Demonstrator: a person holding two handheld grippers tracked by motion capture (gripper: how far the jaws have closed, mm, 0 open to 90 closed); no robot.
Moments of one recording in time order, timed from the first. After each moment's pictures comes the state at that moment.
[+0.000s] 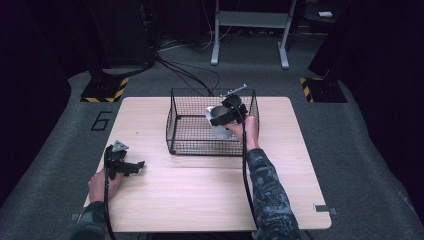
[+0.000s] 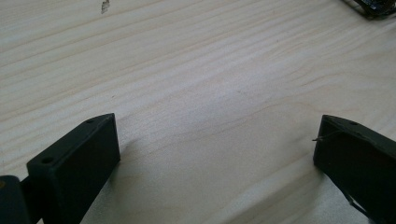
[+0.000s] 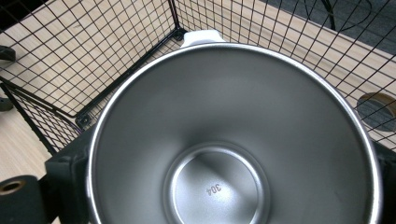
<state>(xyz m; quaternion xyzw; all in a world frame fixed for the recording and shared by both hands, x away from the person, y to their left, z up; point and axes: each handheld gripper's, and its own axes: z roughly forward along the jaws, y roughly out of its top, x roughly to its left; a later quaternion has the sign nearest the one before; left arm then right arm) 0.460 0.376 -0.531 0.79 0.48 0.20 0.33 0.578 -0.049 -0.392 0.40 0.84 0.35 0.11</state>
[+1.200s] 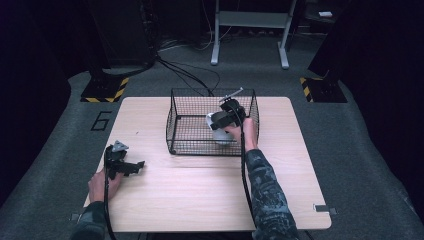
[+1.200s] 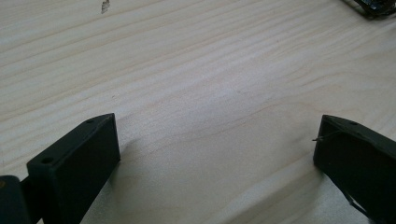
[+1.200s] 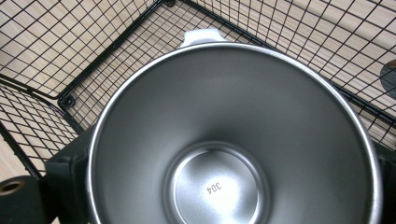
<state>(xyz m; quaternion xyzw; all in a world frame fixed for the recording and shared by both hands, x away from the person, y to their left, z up) 0.460 0.376 -0.531 0.79 0.48 0.20 0.33 0.589 -0.046 -0.415 0.43 0.85 0.30 0.08</state>
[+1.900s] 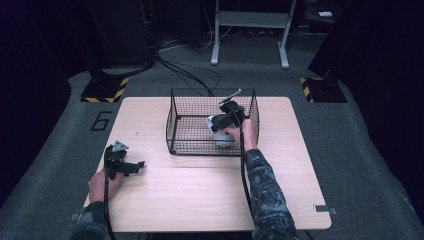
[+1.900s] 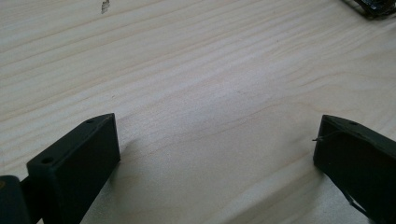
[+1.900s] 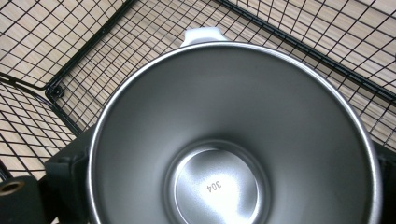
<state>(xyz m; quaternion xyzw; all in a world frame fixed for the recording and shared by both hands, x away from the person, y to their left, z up) 0.460 0.376 -0.531 0.79 0.48 0.20 0.33 0.595 -0.044 -0.426 0.44 0.85 0.28 0.06</state>
